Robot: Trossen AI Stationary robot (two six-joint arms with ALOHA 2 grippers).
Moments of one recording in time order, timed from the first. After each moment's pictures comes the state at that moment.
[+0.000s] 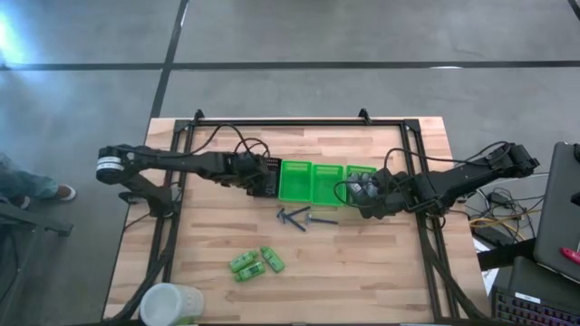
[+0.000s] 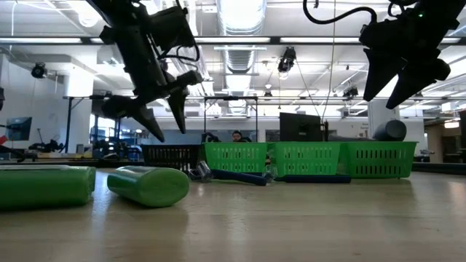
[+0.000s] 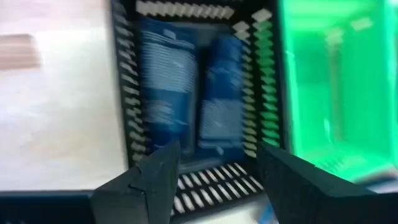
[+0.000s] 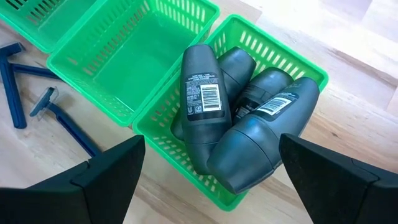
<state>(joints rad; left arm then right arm) 0.17 1.45 0.92 -0.53 -0.16 -1.22 0.28 1.10 0.80 -0.99 0.53 1.25</state>
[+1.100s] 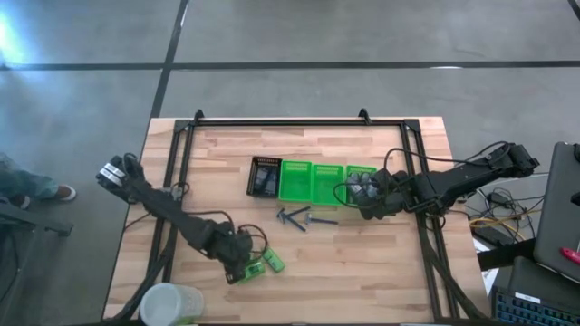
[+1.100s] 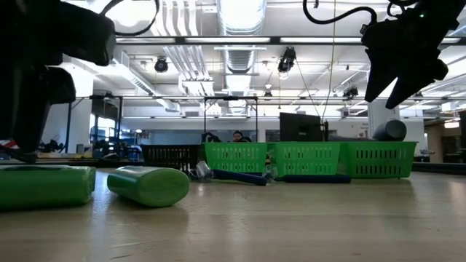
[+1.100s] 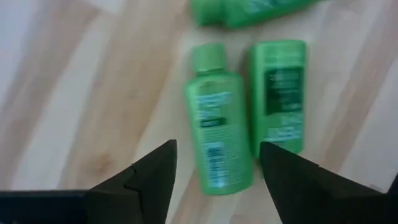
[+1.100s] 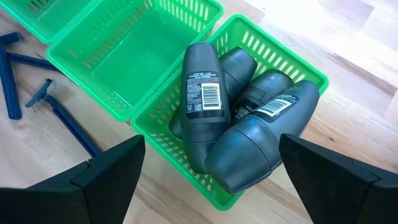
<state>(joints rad) -0.57 1.54 0.96 -0.66 -0.04 -0.99 0.28 1.10 0.80 -0.99 0.52 1.20</state>
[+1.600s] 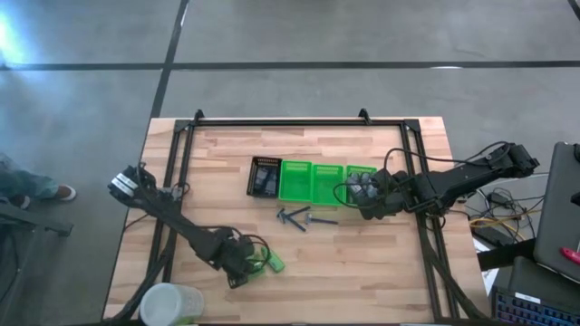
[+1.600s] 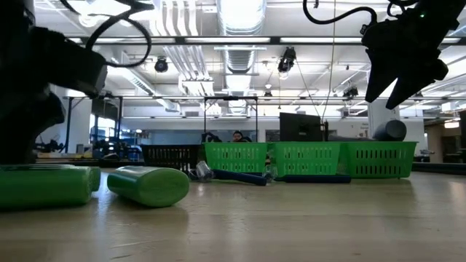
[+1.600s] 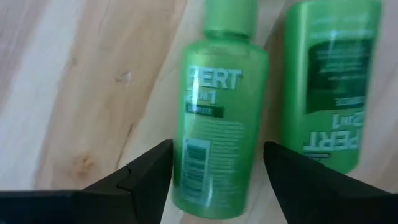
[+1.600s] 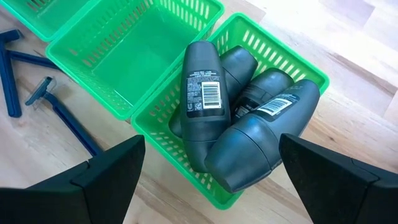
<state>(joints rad) -0.61 1.69 0.98 -0.65 -0.06 -1.04 0.28 1.10 0.80 -0.99 0.52 1.20</state>
